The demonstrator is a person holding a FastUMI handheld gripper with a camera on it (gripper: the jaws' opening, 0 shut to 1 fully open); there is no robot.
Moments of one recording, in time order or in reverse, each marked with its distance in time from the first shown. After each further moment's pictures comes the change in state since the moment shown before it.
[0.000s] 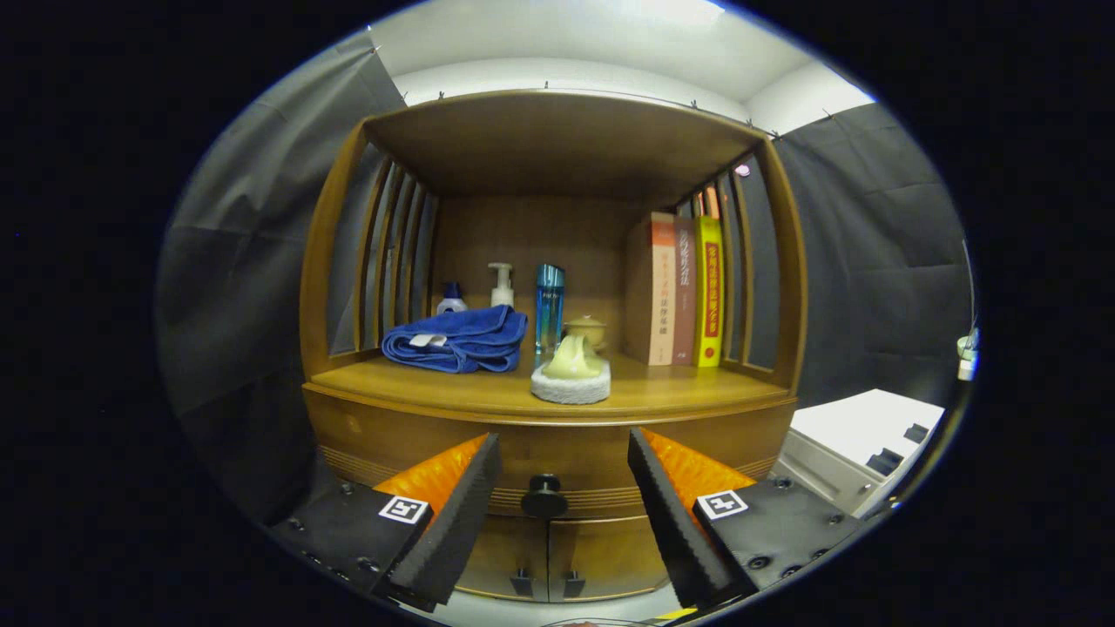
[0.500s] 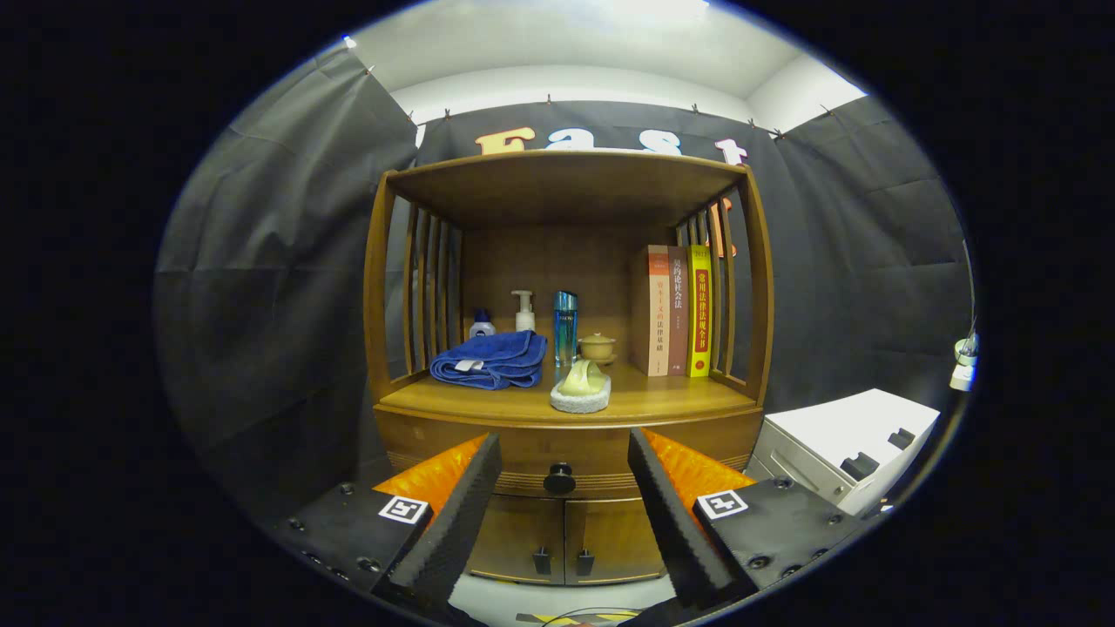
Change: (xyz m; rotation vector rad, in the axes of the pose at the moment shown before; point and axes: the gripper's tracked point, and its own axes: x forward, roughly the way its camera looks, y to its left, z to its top) arm -0.069 -0.005 0.056 0.050 -0.013 0.058
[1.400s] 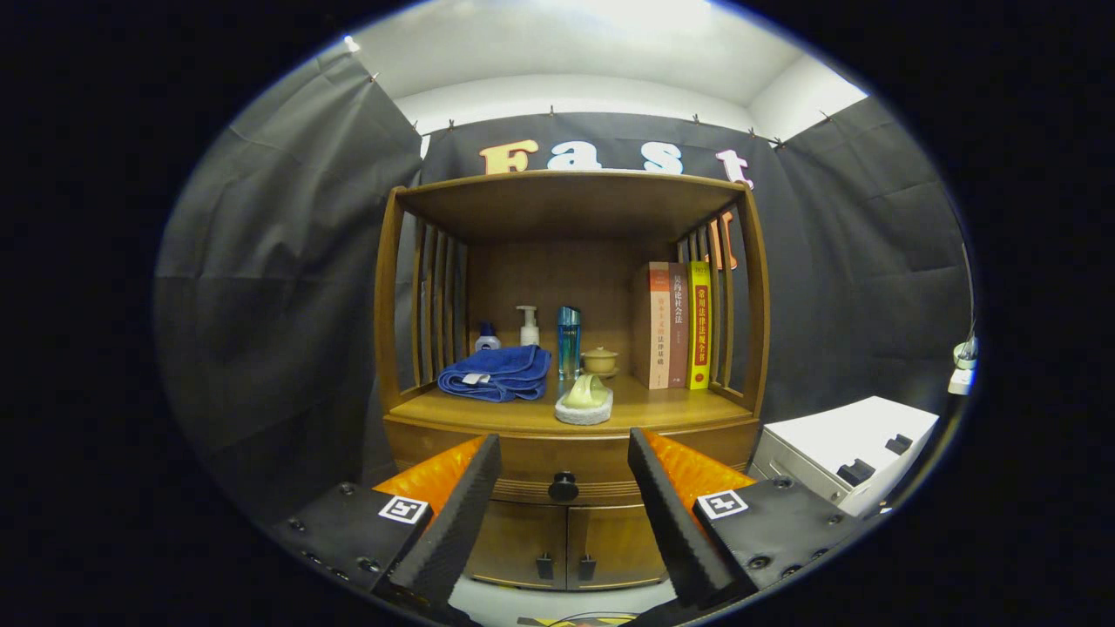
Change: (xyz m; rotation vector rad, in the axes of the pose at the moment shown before) arm -0.011 0.010 0.012 -0.005 -0.032 0.020
